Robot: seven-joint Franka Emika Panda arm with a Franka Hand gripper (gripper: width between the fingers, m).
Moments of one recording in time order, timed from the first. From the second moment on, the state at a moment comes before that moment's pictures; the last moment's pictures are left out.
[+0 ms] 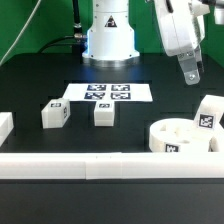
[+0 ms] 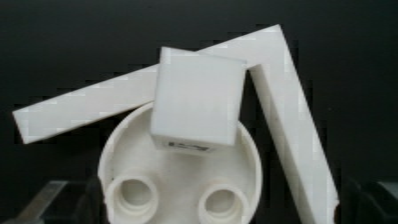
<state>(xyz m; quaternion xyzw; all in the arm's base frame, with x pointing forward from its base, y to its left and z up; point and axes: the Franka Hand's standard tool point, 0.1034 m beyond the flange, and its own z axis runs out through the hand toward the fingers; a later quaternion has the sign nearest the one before) 0.605 0.099 0.117 -0.58 0.80 0.04 0.17</state>
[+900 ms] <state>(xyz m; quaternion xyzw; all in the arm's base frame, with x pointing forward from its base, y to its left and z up) 0.583 0.055 0.117 -0.65 0.74 0.02 0.16</state>
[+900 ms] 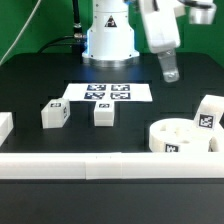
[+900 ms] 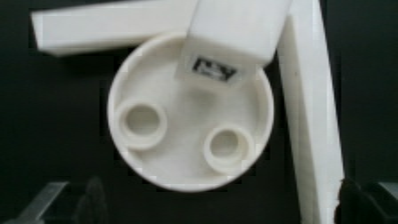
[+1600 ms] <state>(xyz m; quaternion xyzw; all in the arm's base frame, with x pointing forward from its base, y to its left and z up) 0.582 0.043 0.111 -0.79 0.60 0.01 0.13</state>
